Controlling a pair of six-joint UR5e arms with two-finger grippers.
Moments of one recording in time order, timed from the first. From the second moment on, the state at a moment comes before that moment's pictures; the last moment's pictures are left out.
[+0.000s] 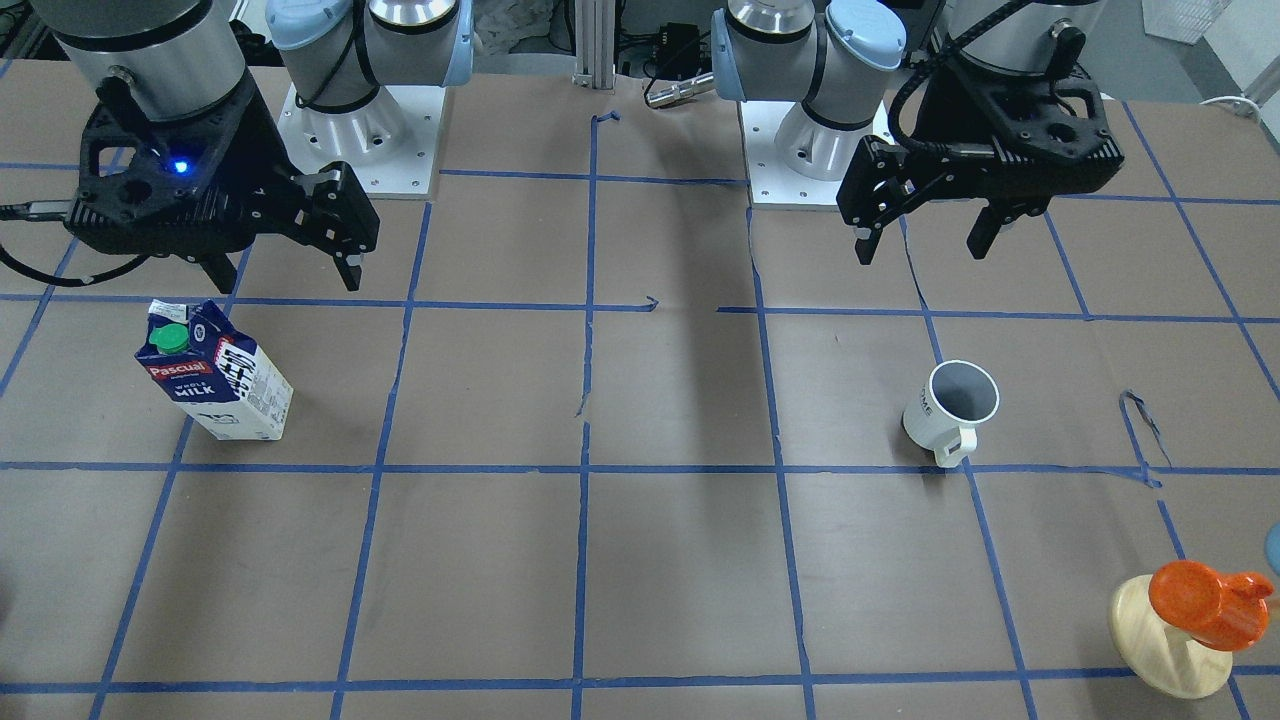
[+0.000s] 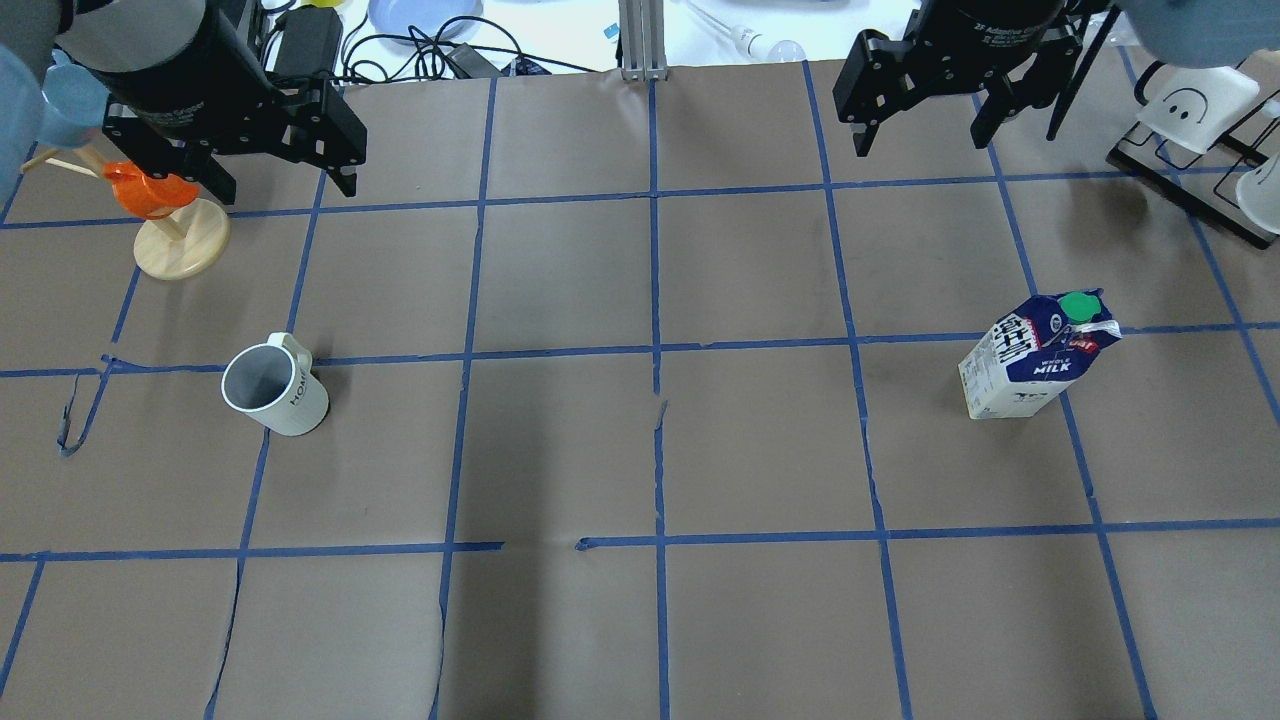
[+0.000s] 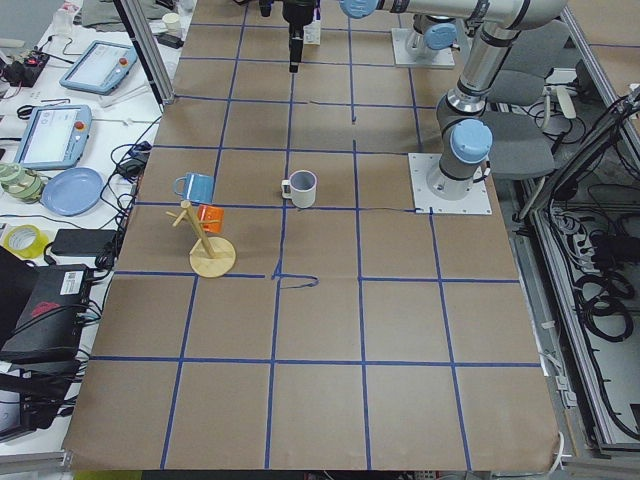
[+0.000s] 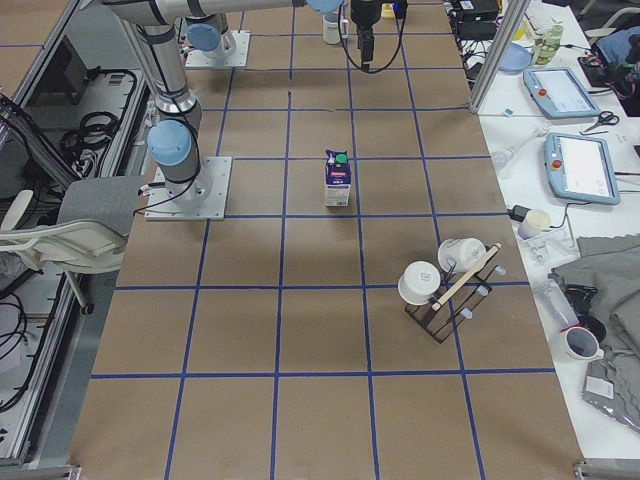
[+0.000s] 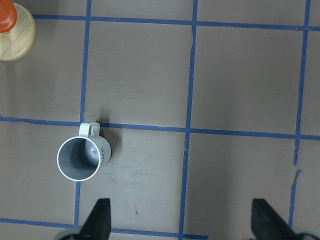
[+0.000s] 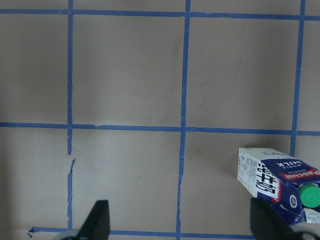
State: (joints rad) left arm -1.55 -1.55 -1.51 -1.52 1.62 -0.04; right arm 1.61 -1.47 1.39 -1.57 -1.56 0.00
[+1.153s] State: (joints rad) left arm -1.55 -1.55 -1.52 -1.51 1.62 -0.03; right arm 1.60 -1.47 1.40 -1.56 -1.55 -0.01
